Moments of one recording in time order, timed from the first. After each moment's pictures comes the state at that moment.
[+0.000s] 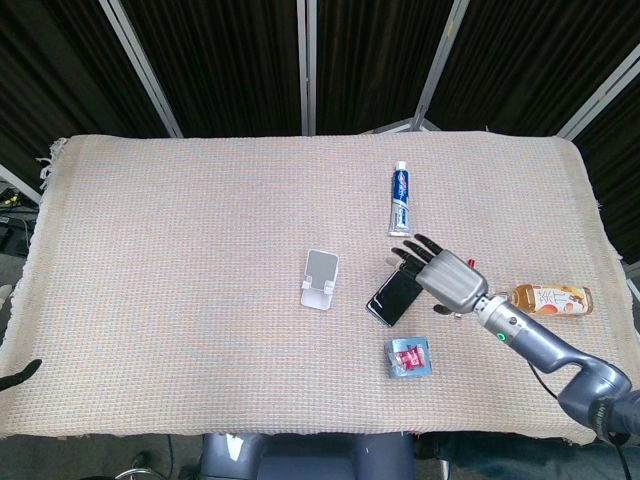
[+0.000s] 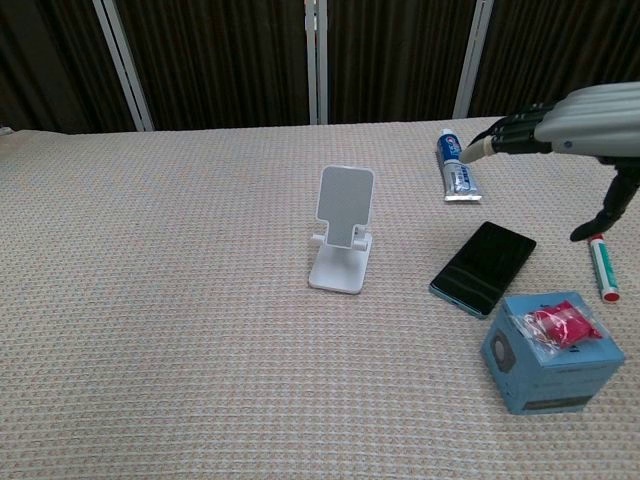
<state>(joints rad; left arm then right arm) 0.01 -1.03 -0.05 -1.76 1.45 1.55 0.09 0.73 -1.20 0.09 -1.32 -1.84 0.88 0.11</state>
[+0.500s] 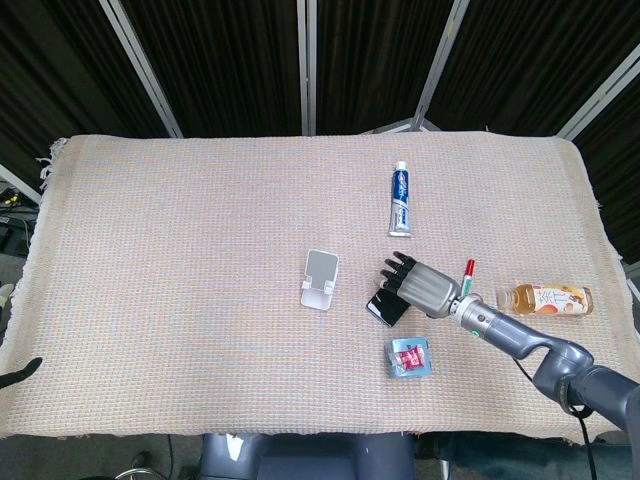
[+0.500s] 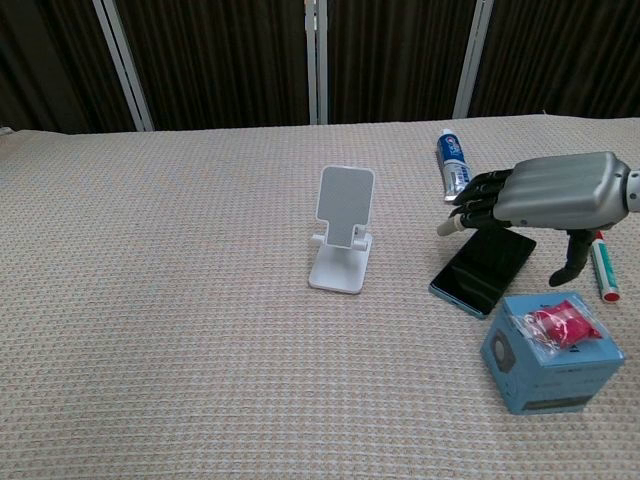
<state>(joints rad) 0.00 -1.05 -0.06 -1.75 1.40 1.53 0.12 0.83 -1.41 -0.03 -1.02 -1.95 0.85 0.11</state>
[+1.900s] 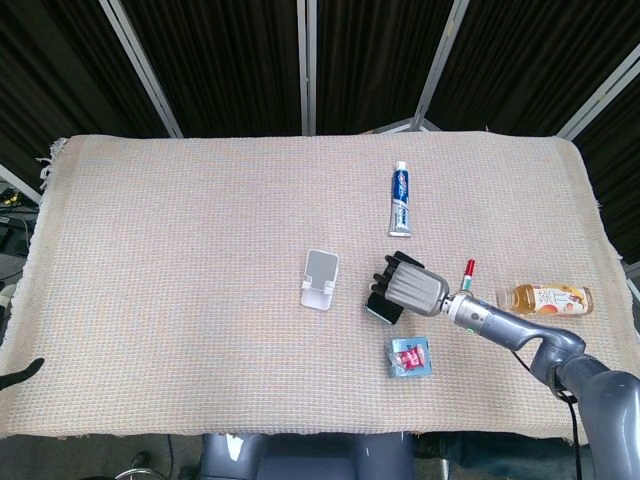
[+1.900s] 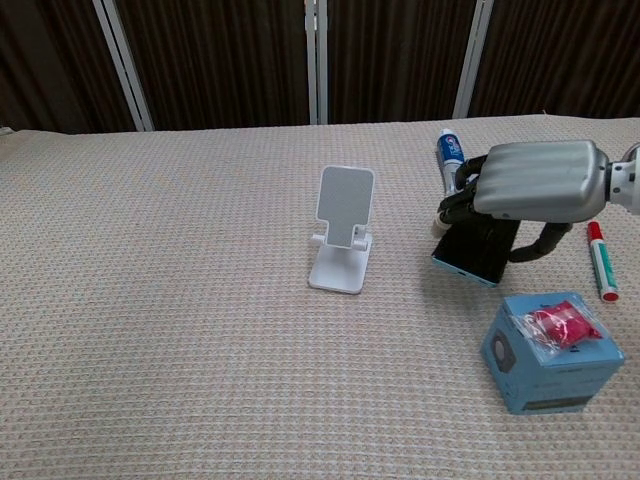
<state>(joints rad) 0.00 -1.05 -0.05 -1.75 1.40 1.52 0.11 0.88 -1.52 -0.15 -0.78 -1.99 1.16 0.12</state>
